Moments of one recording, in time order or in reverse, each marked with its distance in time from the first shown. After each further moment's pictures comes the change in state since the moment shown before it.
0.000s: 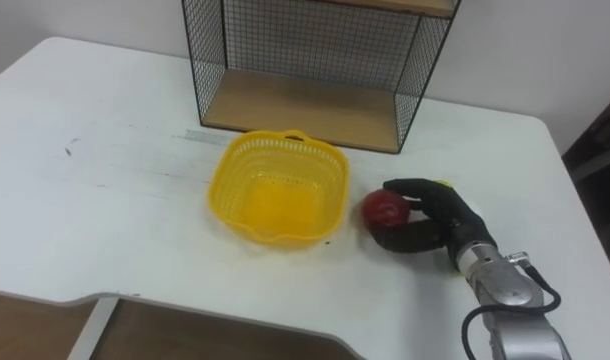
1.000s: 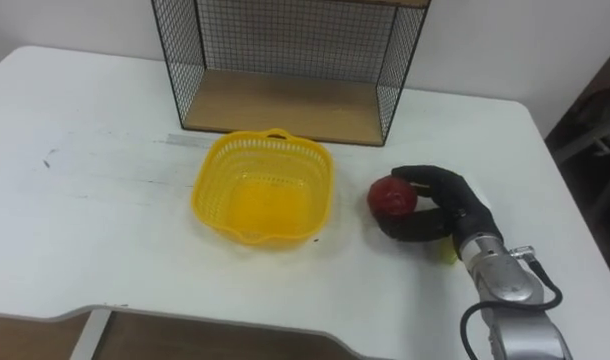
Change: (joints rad) left arm 0.008 -0.003 0.001 0.000 0.002 0.000 0.007; right arm 0.000 0.000 -0.002 -0.055 0.019 0.001 -0.094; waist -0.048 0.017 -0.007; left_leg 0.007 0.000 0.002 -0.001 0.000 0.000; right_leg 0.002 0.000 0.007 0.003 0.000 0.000
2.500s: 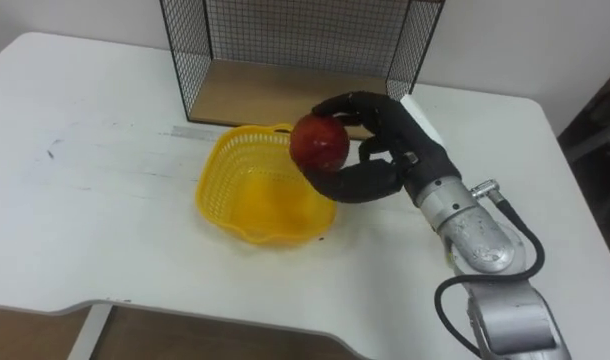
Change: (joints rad) left arm -0.035 -0.004 -0.029 0.002 -0.001 -0.041 0.019; right arm 0.000 0.002 0.091 -0.460 -0.067 0.006 0.139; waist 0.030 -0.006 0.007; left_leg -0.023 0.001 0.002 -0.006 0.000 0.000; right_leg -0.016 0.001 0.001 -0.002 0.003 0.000
